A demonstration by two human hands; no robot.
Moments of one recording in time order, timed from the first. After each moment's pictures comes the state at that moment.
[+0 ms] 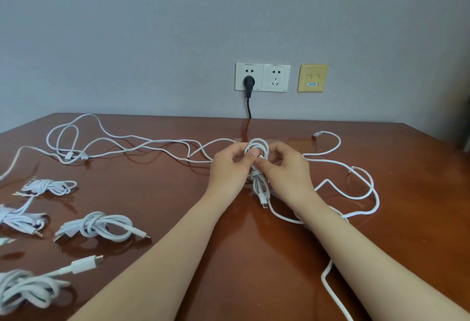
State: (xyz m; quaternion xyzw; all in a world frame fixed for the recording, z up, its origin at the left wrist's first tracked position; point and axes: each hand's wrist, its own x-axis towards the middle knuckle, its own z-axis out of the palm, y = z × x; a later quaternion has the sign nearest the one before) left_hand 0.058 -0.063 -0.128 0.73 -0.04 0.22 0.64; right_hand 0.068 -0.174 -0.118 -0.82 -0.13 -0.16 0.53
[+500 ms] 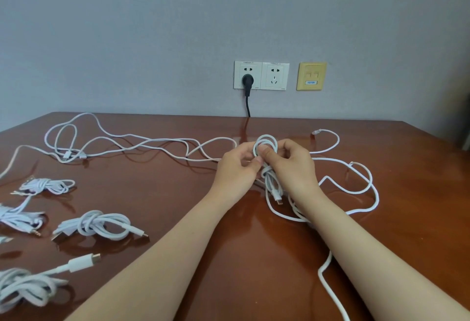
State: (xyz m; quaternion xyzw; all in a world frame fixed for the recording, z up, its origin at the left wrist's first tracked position) left_hand 0.058 -0.071 -0.130 0.76 -0.07 0.17 0.63; right_hand 0.073 -0.181 -0.116 -0.79 -0.10 -0.16 0.58
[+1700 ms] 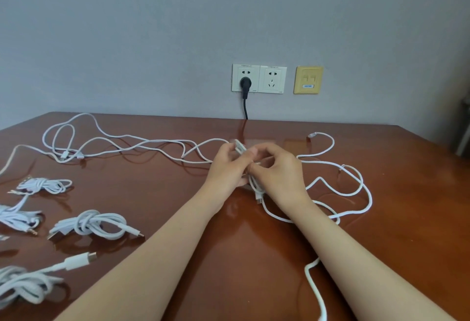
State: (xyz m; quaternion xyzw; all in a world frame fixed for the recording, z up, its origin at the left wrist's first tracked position) left_hand 0.055 -0.069 -0.121 0.65 0.01 0.09 0.76; right_hand 0.064 -0.175 -0.117 -0.83 -0.17 -0.20 0.49
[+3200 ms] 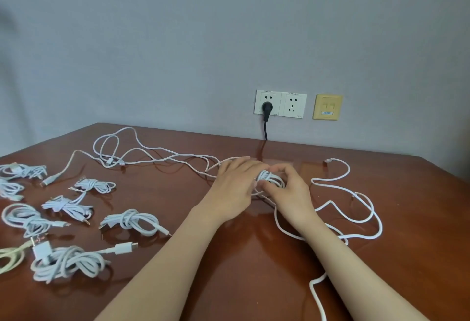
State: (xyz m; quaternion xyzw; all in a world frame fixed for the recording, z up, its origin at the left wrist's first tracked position) left_hand 0.035 -0.038 -0.115 0.93 -0.15 0.29 0.14; right_hand 0.059 -0.176 -0.117 -0.80 -0.18 -0.14 0.56
